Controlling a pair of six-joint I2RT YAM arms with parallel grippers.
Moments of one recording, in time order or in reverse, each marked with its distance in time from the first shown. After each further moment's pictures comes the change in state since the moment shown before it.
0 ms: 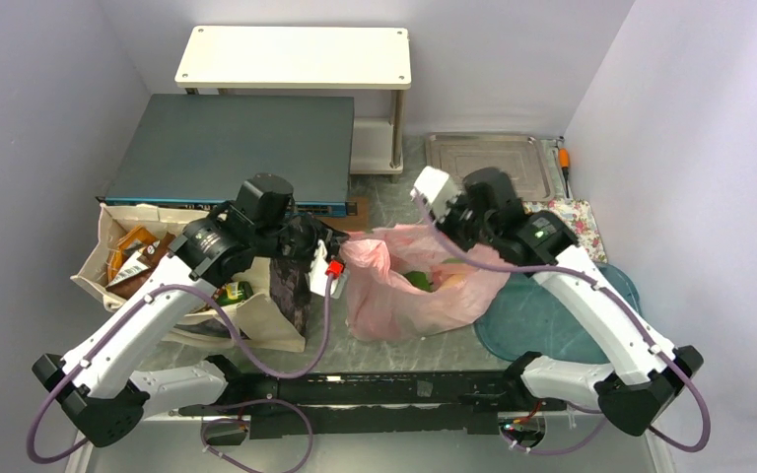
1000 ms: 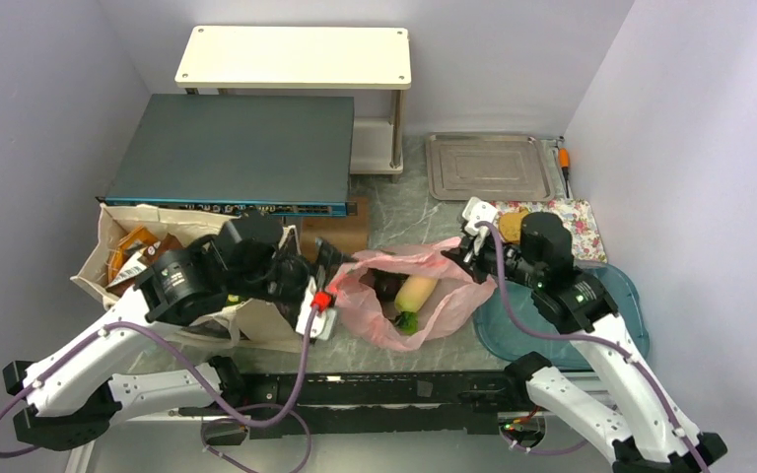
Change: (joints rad) left arm -0.278 -0.162 -0.026 -0.102 -0.059 -0.364; right arm -0.209 -0.373 -0.325 0.270 -0.497 0.139
